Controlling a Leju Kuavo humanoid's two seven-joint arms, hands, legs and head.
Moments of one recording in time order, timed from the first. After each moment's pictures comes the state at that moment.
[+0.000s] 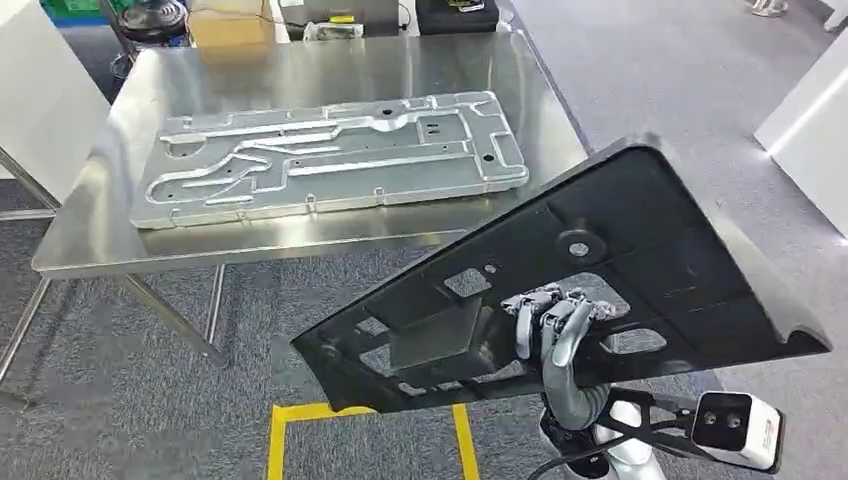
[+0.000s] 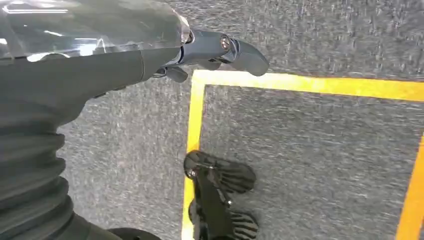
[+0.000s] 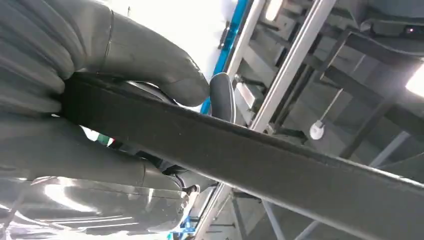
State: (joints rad) left arm -0.09 -0.06 1.36 -0.23 -1.00 0.05 -0.20; right arm -0.10 -0.04 0.33 -1.95 -0.29 0.46 -0.66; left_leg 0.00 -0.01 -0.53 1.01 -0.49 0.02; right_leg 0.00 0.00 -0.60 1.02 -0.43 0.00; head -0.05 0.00
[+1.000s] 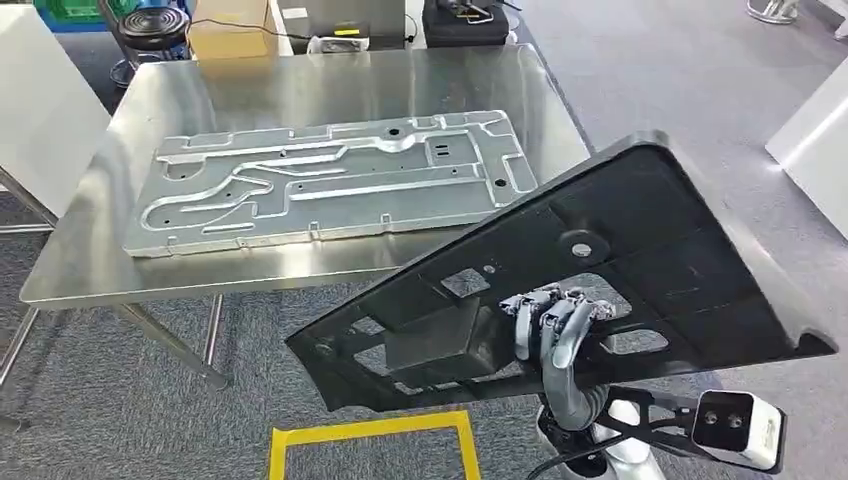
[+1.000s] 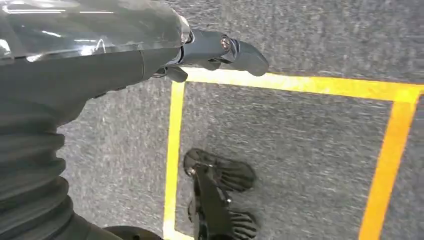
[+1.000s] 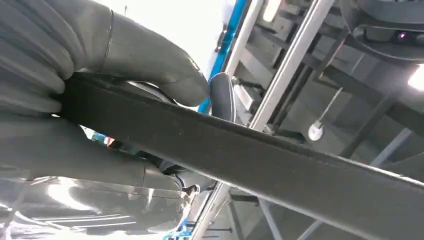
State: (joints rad) left arm -0.09 -0.06 1.36 -0.23 -0.99 0.05 -0.20; right arm -0.12 -0.03 0.34 -1.96 -0.30 0.46 -0.65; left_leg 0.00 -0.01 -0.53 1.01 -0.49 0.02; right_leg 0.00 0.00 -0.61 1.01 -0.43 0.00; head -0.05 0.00
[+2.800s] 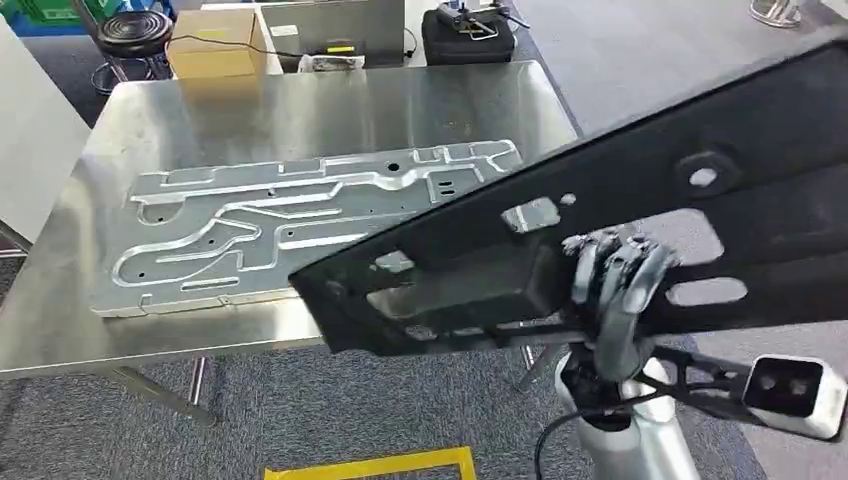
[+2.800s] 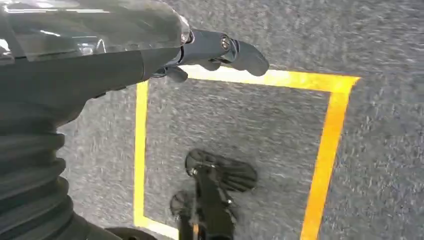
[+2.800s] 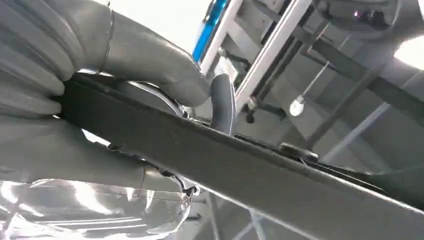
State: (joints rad) left arm -0.09 -0.05 1.36 -0.23 -0.97 0.03 -0.22; right arm -0.26 -0.04 0.22 -1.94 -0.37 0.43 -0.65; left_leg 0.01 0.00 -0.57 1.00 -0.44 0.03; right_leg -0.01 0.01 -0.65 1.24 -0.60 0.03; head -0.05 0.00
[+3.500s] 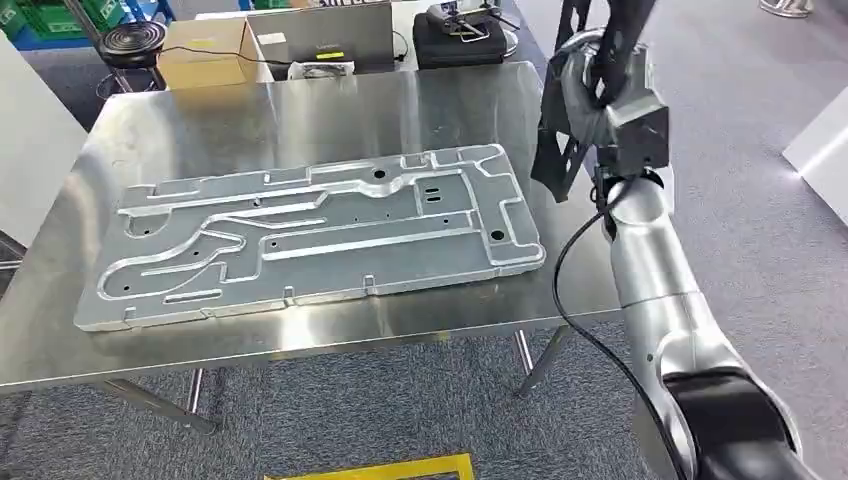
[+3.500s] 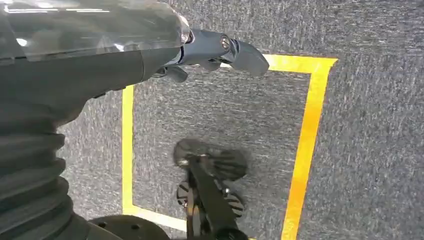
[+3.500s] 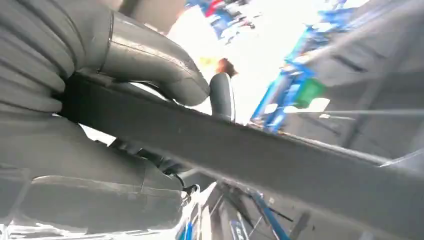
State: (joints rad) left arm -0.09 -0.05 1.36 -0.23 -0.98 0.00 -0.26; right arm -0.95 -0.09 0.13 -1.03 0.32 -0.16 -0.54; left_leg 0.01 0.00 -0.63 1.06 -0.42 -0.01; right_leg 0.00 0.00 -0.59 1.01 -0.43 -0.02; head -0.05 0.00
